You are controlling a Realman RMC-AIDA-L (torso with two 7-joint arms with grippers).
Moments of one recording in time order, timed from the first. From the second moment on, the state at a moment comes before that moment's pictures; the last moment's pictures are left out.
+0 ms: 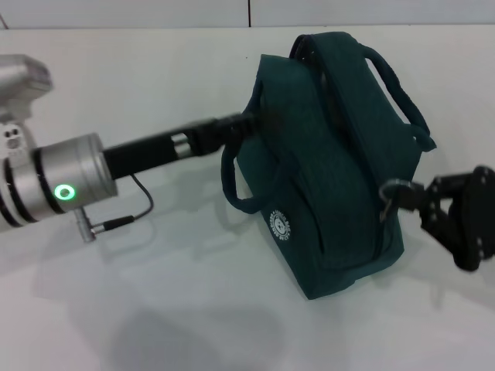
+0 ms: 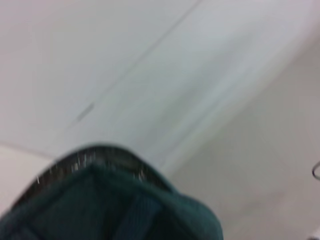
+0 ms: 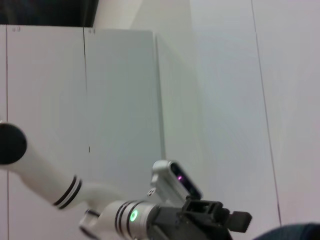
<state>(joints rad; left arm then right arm) -0.55 -2.09 0.93 0.41 1.50 1.60 -1.73 0.38 2.01 -0.97 -0.38 -1.45 -1.83 0.83</state>
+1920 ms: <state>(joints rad) -0.49 -2.03 0.84 0.48 1.54 1.68 -1.83 0.72 2.03 -1.05 -0.34 -1.28 -1.54 0.96</state>
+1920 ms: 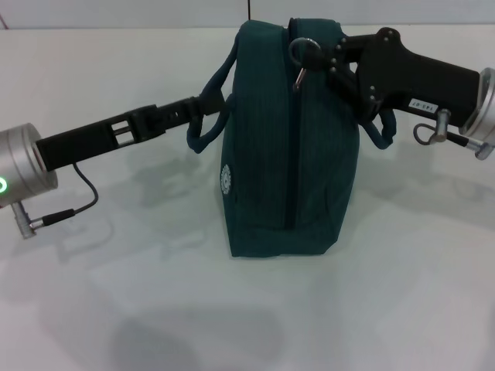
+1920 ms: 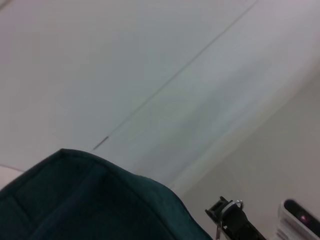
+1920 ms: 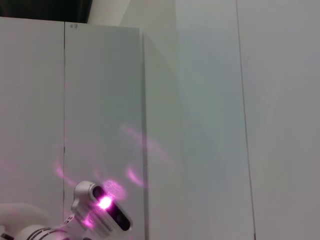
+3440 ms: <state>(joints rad) -0.54 -2.07 0.83 0.55 1.70 1.62 -1.89 0.69 2.03 -1.05 -0.34 -1.25 -1.58 1.00</state>
